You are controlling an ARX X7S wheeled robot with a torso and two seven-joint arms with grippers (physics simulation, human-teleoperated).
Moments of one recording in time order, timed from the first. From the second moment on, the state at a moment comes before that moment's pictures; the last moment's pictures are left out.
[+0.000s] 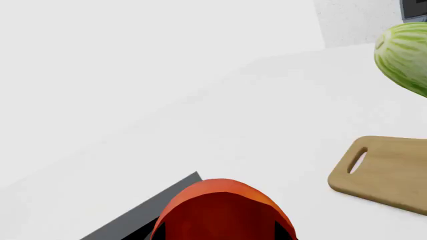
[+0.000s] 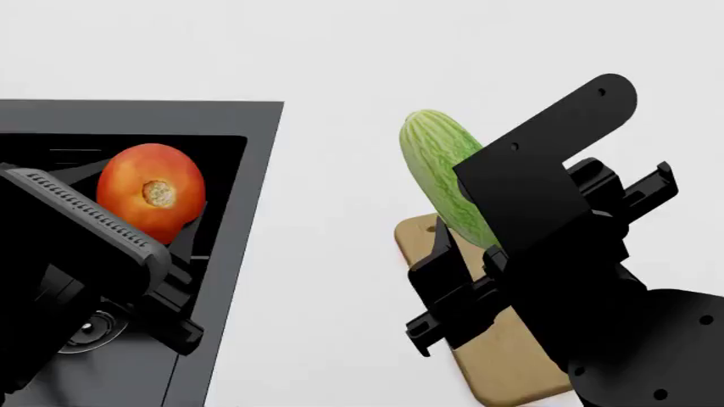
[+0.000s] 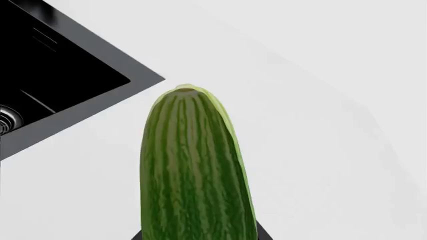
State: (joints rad) left arm -0.83 -0.56 0.44 0.66 -0.74 -1.10 -0.34; right arm 1.18 0.87 -0.74 -0.46 1.24 1.04 0.48
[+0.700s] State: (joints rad) left arm -0.84 -0.56 0.44 0.65 -0.76 -1.10 -0.35; right arm 1.17 0.87 -0.75 -0.45 1.22 1.02 0.47
